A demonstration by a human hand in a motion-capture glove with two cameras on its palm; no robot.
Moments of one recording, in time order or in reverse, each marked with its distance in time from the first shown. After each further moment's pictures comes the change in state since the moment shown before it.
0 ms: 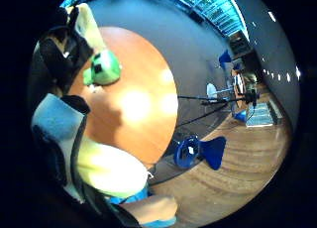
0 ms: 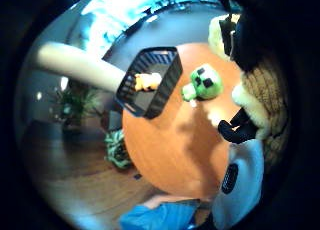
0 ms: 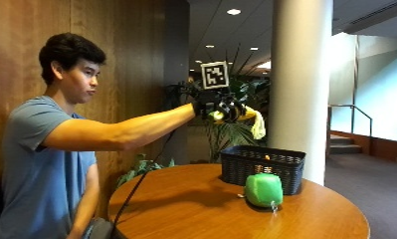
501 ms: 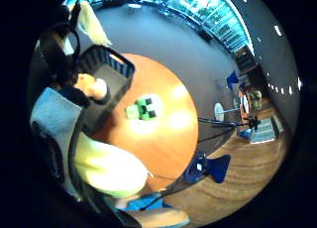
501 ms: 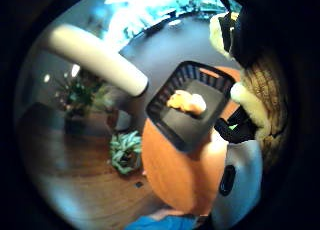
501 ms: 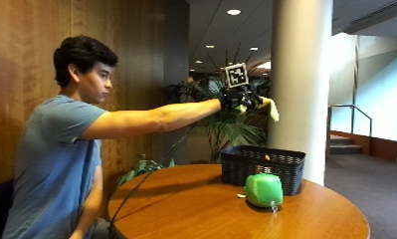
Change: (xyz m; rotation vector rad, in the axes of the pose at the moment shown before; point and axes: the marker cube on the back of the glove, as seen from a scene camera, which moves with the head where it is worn) arm -0.168 -0.109 0.017 0.096 0.071 -0.031
